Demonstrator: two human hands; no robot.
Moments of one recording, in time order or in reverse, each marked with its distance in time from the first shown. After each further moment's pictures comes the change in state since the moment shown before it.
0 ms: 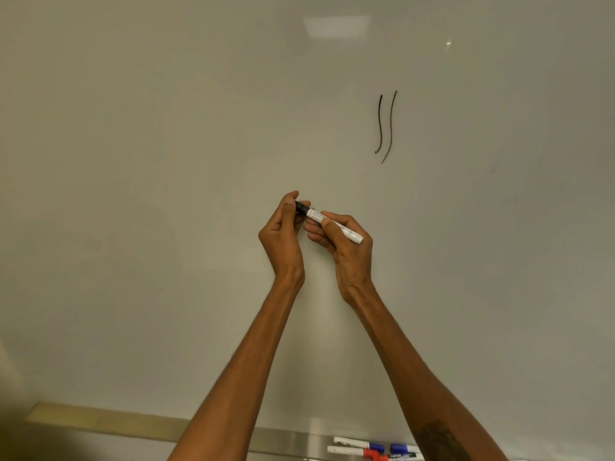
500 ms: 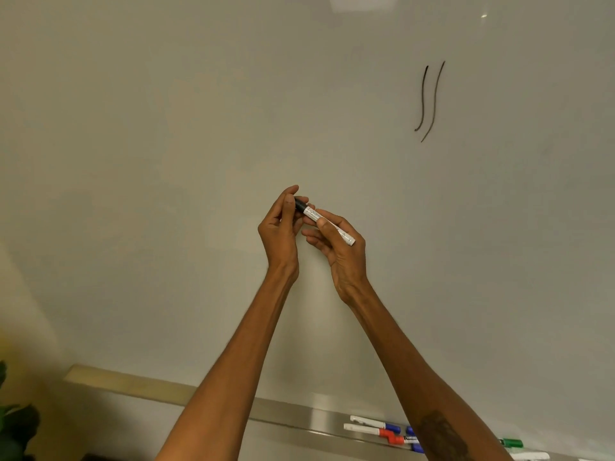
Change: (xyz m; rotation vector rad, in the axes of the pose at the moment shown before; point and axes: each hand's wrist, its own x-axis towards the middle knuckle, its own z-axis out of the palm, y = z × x) left_hand 0.015 -0.005 -0.066 0.053 -0.054 0.005; right_hand -0.023 0.050 0.029 0.041 -0.070 0.160
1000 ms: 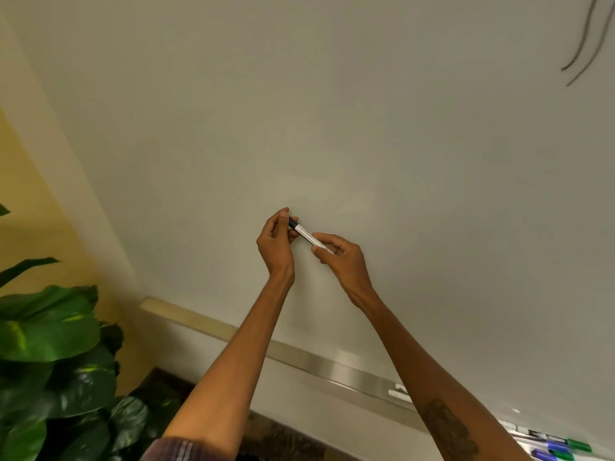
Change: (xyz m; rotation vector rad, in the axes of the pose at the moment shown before) left_hand -0.005 -0.049 -0.168 0.202 0.374 -0.181; right_hand -0.032 0.146 0.030 -0.540 -0.193 0.194
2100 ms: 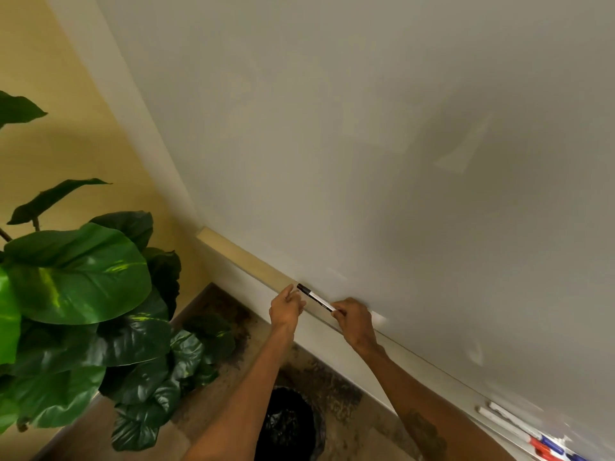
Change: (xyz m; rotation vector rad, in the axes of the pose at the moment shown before) left_hand 0.037 -0.214 -0.265 0.438 0.272 -0.691; right_hand -0.029 0.299 0.174 -0.720 -0.414 0.260
